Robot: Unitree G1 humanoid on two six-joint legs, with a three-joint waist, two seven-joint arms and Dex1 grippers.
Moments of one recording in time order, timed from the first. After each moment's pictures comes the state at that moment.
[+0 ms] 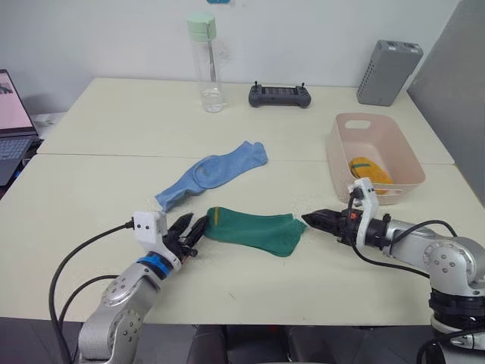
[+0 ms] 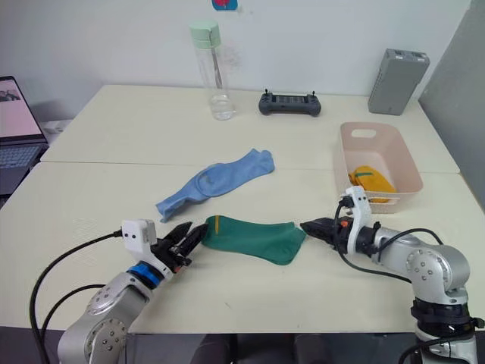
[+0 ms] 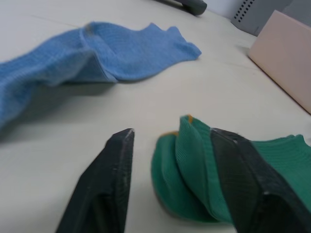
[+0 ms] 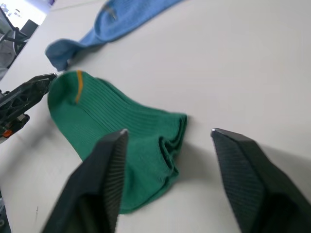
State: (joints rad) left arm 0.07 0.42 0.26 -0.43 -0.62 0.53 -0.40; right arm -0.37 -0.52 -0.21 -0.36 0.91 1.22 0.44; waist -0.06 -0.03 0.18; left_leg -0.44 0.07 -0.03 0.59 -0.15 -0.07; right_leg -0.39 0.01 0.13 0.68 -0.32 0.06
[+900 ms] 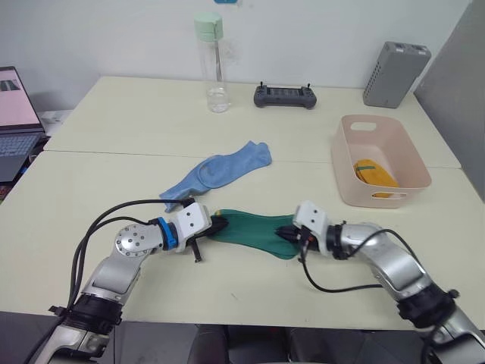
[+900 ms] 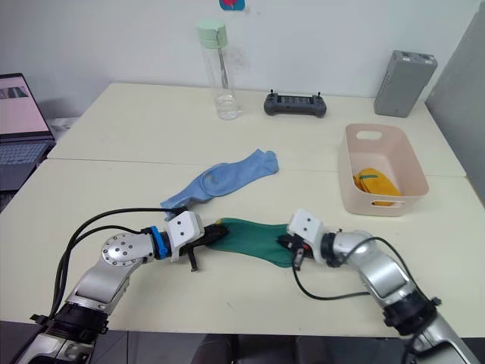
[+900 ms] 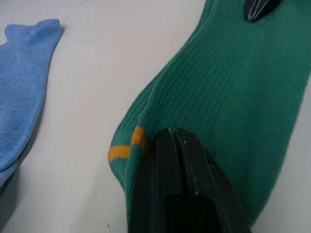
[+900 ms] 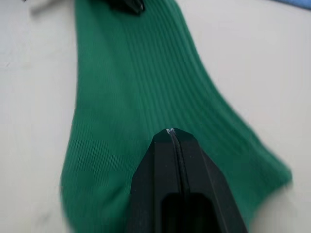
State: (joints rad) left arm -0.24 0.67 -0.16 0.09 -0.12 -0.07 -0.90; right arm -0.30 -0.62 0.36 -0.21 0.22 0.45 0.80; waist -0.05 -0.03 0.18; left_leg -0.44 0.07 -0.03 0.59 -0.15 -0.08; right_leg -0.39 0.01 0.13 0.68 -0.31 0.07
